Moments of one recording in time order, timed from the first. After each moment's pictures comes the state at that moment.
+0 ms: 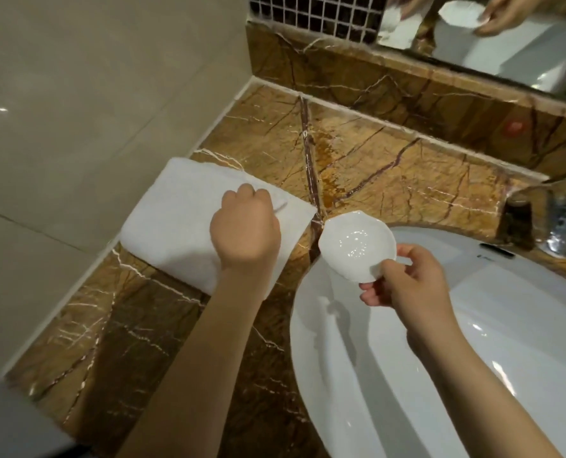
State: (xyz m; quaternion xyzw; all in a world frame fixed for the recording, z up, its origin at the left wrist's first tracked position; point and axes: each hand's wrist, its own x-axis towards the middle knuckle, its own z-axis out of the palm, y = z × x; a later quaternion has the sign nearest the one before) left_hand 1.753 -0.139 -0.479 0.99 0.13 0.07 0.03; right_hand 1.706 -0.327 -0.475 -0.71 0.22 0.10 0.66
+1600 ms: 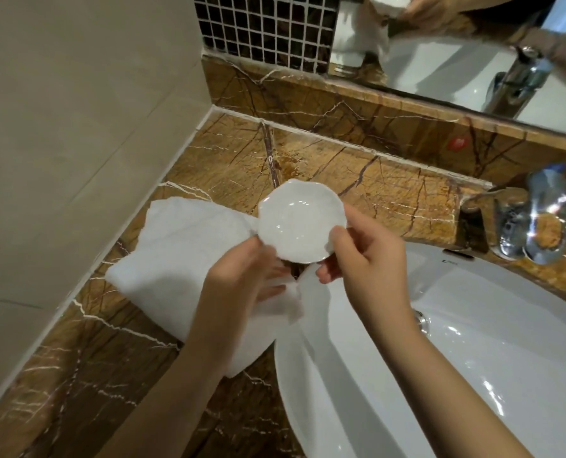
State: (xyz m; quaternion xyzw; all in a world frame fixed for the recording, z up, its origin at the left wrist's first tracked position) left_hand 1.708 -0.141 -0.439 0.72 0.09 -0.07 0.69; right_hand 1.732 -0.292 -0.434 -0.75 0.02 -0.05 0.66
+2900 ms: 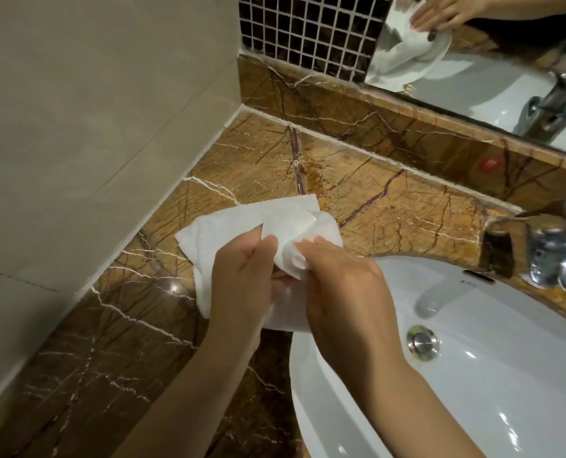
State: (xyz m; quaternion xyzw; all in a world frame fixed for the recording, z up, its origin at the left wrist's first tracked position) left_hand 1.724 -0.141 -0.425 0.71 0.22 0.05 0.66; right_hand 1.716 -0.251 -0.423 -0.95 -0.15 -0.01 0.27
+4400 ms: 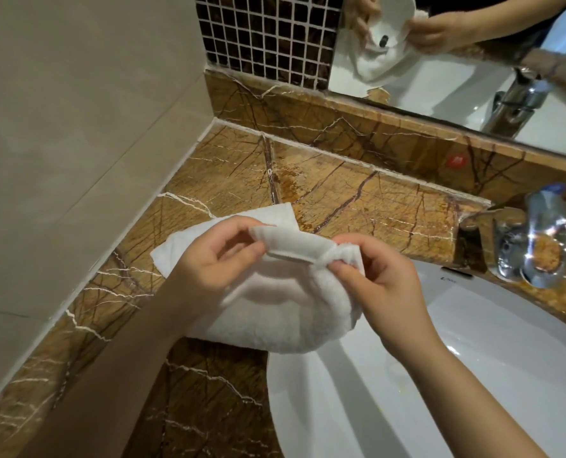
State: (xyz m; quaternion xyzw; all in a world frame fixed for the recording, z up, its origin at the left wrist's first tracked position) left_hand 1.746 -0.114 -0.428 0.74 -0.07 -0.09 0.66; right_hand 1.736 -0.323 -0.439 -0.75 -0.05 0.00 0.66
